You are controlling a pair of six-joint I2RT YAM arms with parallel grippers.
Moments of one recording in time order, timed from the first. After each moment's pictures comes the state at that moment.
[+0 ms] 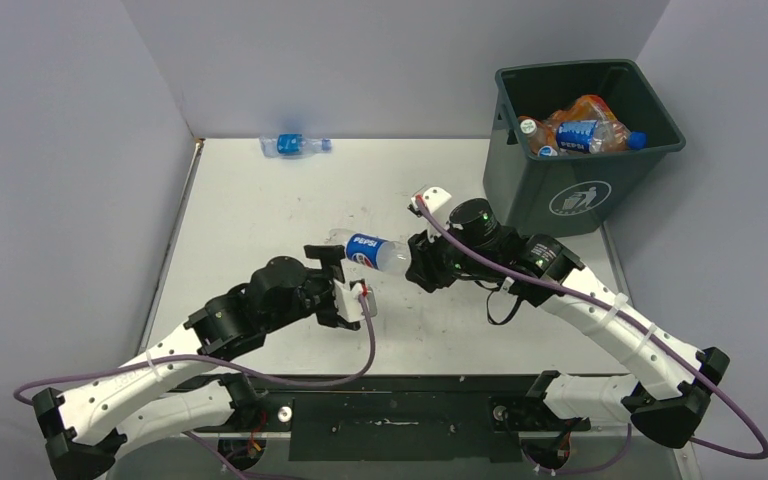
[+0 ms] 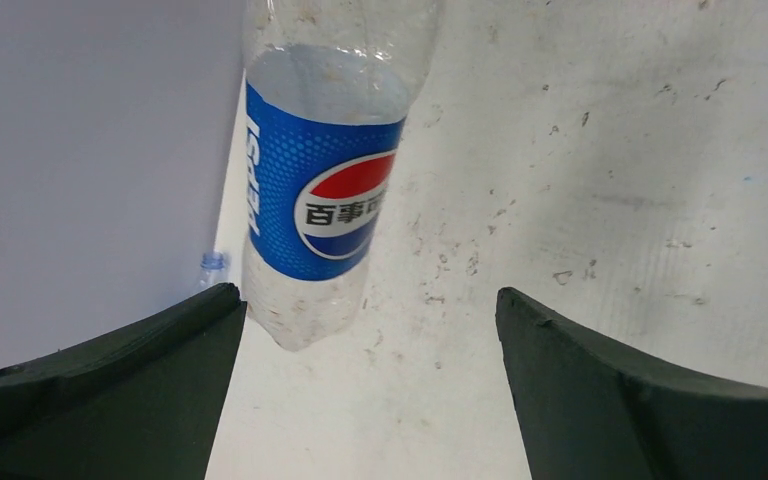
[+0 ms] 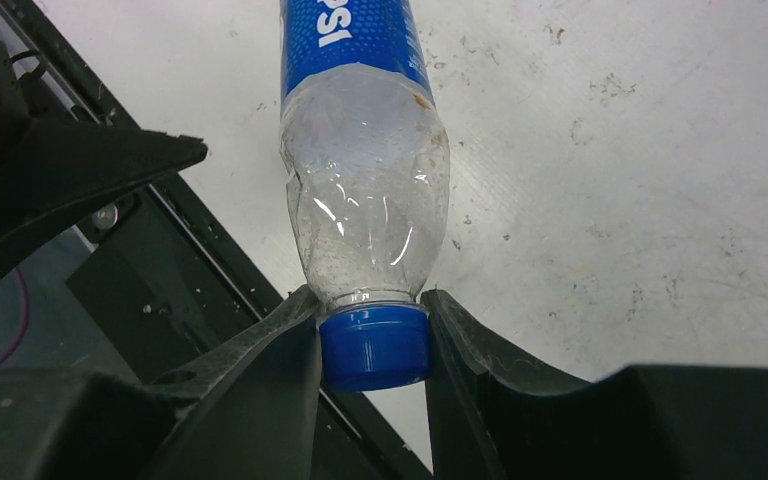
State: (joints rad) left arm -0.97 0.82 0.85 -0.44 -0.07 0.72; right arm 0.85 1.17 1.31 -0.79 -0.09 0.14
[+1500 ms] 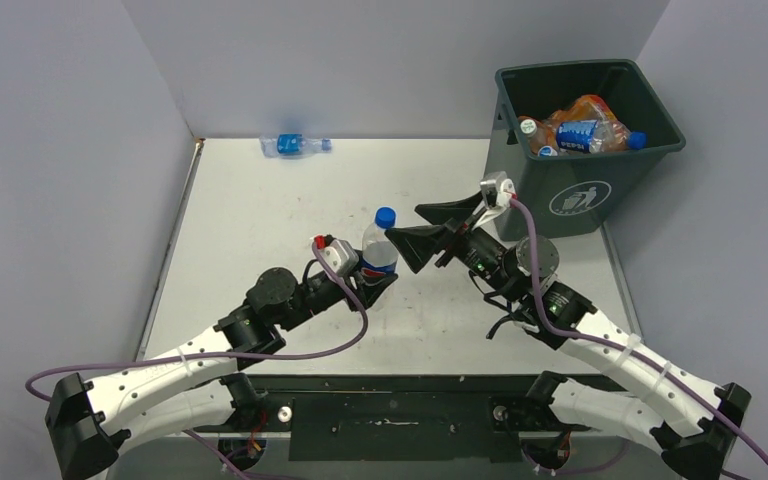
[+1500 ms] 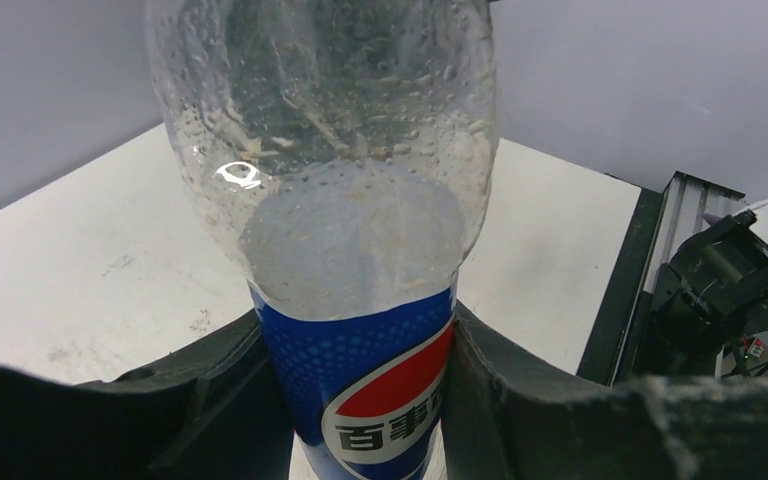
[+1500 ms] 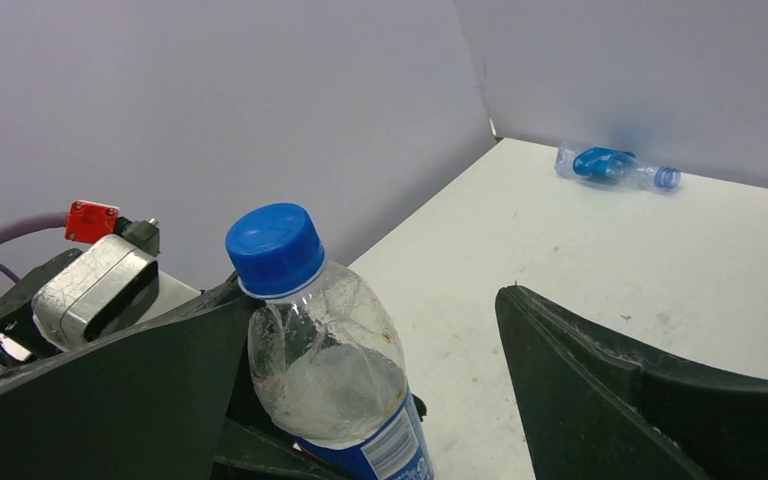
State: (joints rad) left arm -0.97 0.87 0.62 0.33 0.04 -0.06; right arm 0.85 0.90 0.88 0.22 -0.02 0.42
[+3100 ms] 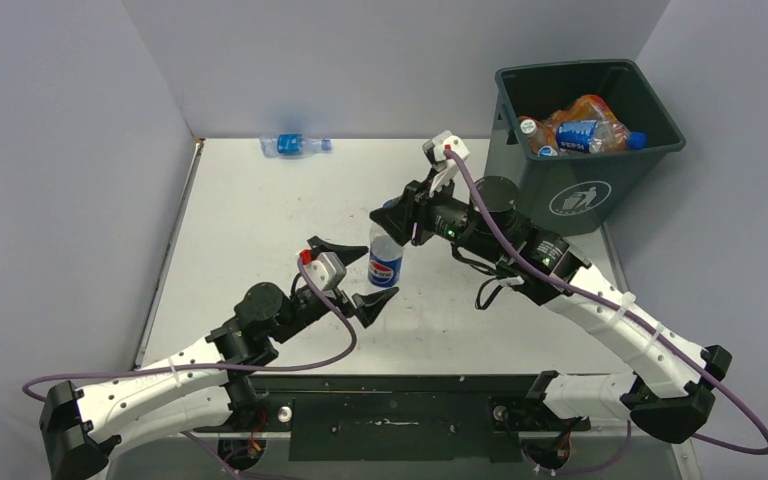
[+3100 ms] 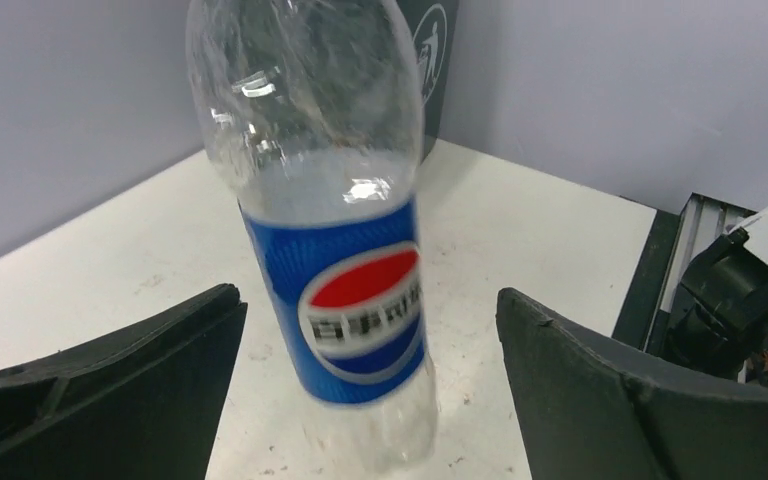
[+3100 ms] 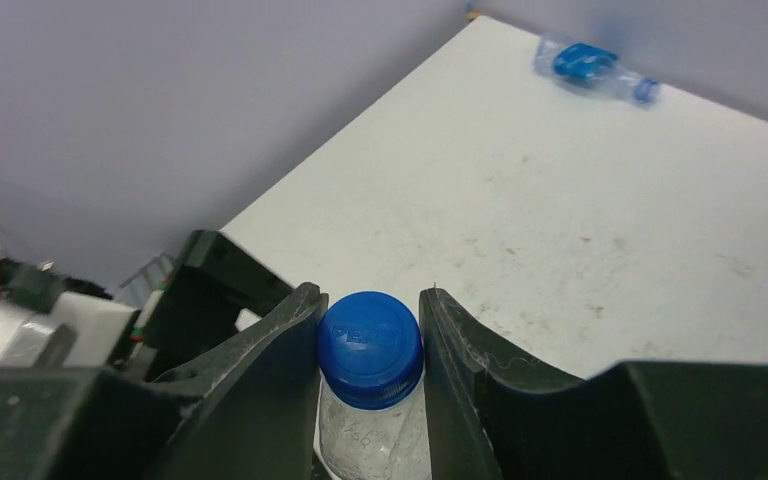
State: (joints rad) left arm -1.02 0.79 0.56 0.36 -0.05 -0.03; right arm 0.89 1.18 1.38 -0.31 -0.11 0.32
